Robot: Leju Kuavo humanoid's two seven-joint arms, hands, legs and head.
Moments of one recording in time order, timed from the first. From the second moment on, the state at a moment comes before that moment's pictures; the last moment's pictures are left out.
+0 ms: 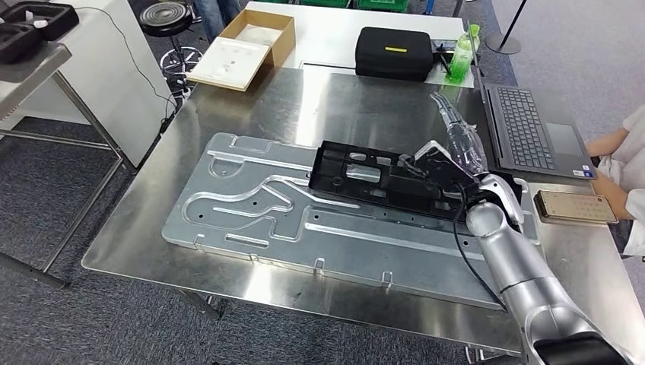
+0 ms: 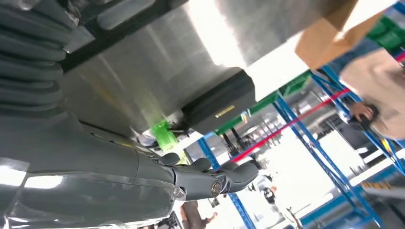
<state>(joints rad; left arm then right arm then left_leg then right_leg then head) -0.09 -0.13 0.64 -0.22 -1.06 -0.06 -0.45 -0.69 -0.20 0.27 -1.09 0.44 -0.21 -0.29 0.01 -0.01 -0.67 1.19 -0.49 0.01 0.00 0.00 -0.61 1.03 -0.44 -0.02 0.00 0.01</state>
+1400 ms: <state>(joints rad) -0.10 -0.15 0.62 -0.22 -1.13 -0.06 -0.38 -0.54 -0.04 0.50 -1.78 0.90 -0.43 -0.25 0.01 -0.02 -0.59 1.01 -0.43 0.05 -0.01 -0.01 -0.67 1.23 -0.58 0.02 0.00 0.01</state>
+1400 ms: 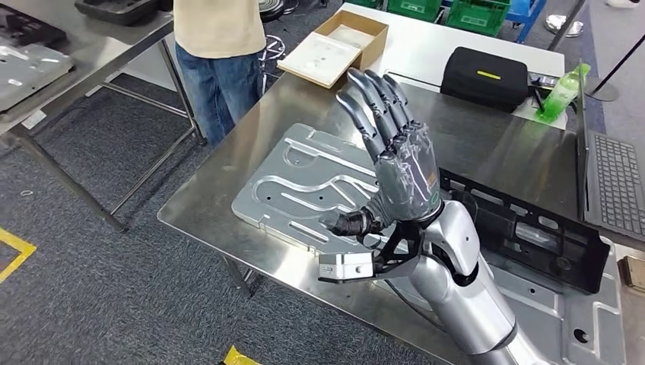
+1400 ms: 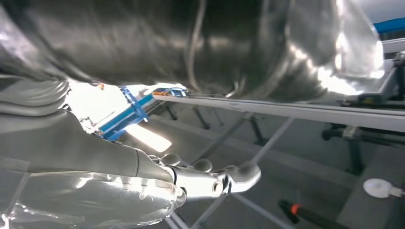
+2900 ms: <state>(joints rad) -0.11 -0.16 0.60 -0.22 -1.09 -0.03 -0.36 -0.63 -0.08 0.56 -1.81 0.87 -0.42 -0.22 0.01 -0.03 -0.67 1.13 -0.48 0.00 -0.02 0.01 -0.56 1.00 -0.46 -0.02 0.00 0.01</state>
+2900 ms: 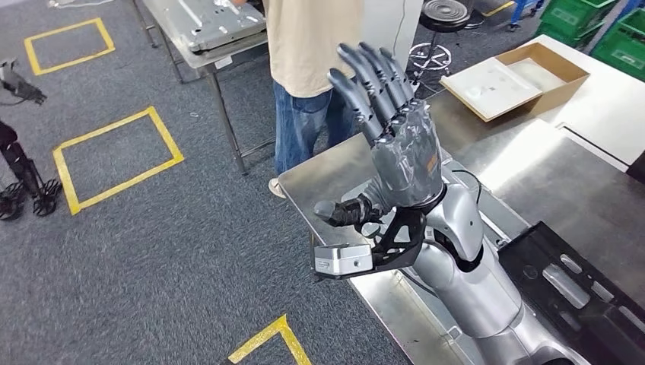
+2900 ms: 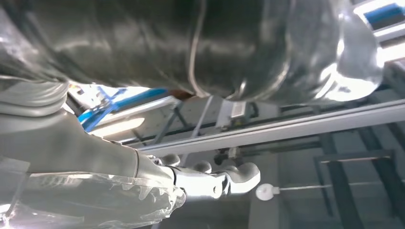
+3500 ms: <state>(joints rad) -0.09 -0.15 0.63 -0.22 -1.06 0.03 -0.34 -0.60 -0.08 0.55 -1.82 0.87 -0.45 -0.24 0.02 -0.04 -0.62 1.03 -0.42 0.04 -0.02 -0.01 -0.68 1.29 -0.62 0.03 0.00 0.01</state>
